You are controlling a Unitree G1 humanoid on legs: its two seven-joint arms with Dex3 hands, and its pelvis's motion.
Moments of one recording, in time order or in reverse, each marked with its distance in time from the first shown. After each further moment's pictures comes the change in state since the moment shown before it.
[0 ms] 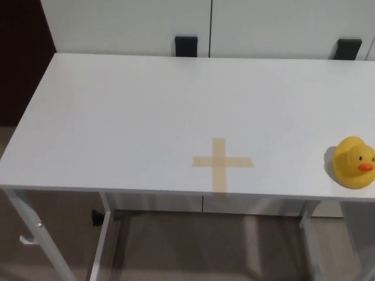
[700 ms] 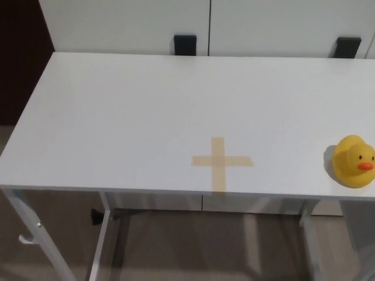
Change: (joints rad) left_arm -0.026 0.010 0.006 0.033 0.000 0.000 -0.001; right_arm -0.377 0.022 -0.200 -0.269 0.128 -0.064 -0.082
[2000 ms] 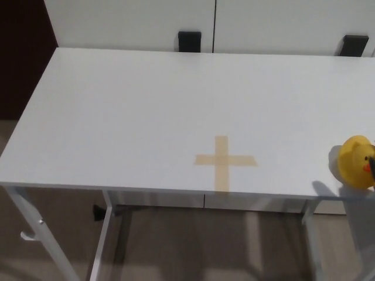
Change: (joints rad) left_arm 0.013 -0.004 -0.005 -0.002 0.001 0.000 -0.001; right_arm -0.197 0.356 0.439 -0.241 -0.150 0.266 -0.027
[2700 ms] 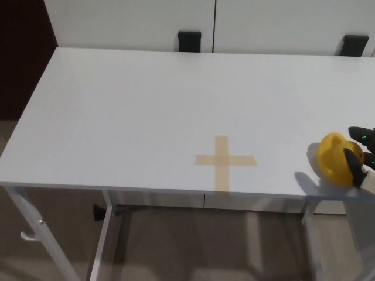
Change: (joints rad) left_arm 0.004 -0.012 -0.022 -0.005 0.004 0.000 0.000; right_arm -0.085 0.077 0.023 0.051 -0.042 0.009 -0.034
